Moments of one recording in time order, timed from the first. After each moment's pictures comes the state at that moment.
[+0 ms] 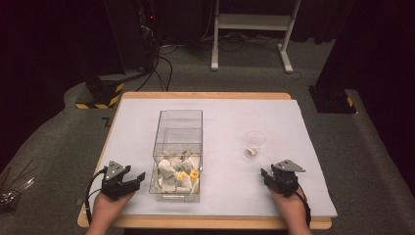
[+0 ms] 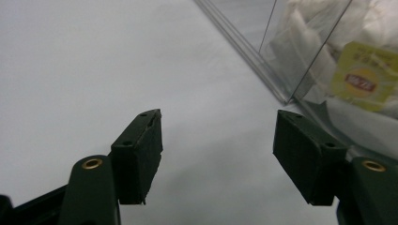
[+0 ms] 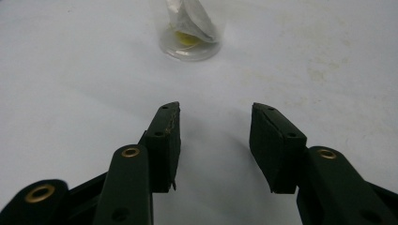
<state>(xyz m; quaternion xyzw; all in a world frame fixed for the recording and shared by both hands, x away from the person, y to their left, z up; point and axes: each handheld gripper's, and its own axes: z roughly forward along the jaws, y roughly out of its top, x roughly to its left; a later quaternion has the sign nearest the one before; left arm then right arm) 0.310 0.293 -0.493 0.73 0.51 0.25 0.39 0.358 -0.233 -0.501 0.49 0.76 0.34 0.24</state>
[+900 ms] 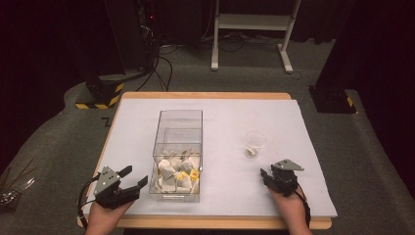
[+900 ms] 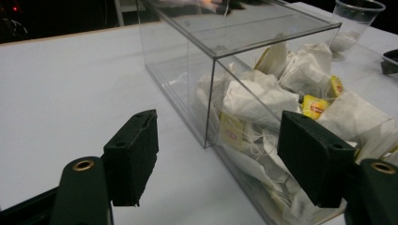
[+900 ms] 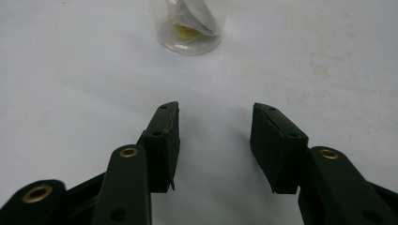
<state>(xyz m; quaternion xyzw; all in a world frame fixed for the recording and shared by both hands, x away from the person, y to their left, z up) 0.266 0.273 -0.443 0.72 0.45 0.26 0.47 0.361 -0.233 -0.502 0.49 0.77 0.33 0.23</state>
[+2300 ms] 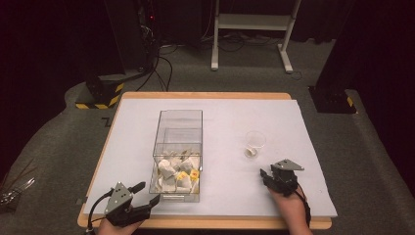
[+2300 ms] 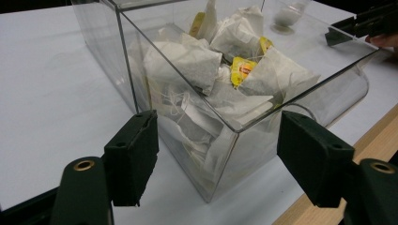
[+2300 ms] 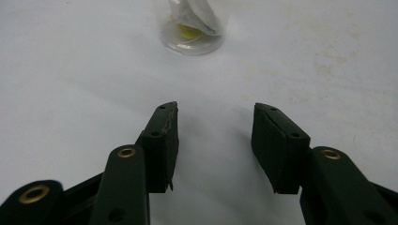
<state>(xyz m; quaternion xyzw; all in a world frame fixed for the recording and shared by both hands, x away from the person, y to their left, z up) 0.236 0.242 -0.461 0.75 0.42 0.22 0.47 0.361 -0.233 -0.502 0.49 0.77 0.34 0.23</state>
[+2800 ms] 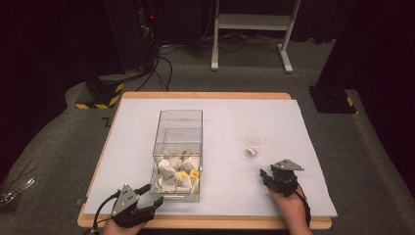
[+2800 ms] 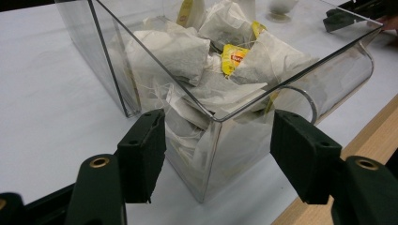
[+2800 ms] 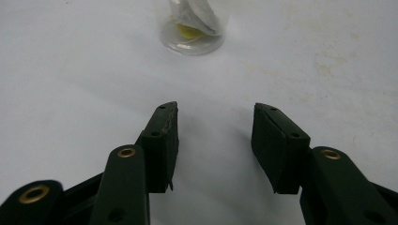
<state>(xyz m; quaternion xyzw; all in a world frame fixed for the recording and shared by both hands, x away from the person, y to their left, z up) 0.237 0.232 -0.472 0.76 0.40 0.22 0.46 0.361 -0.232 -0.502 0.49 0.77 0.34 0.23</state>
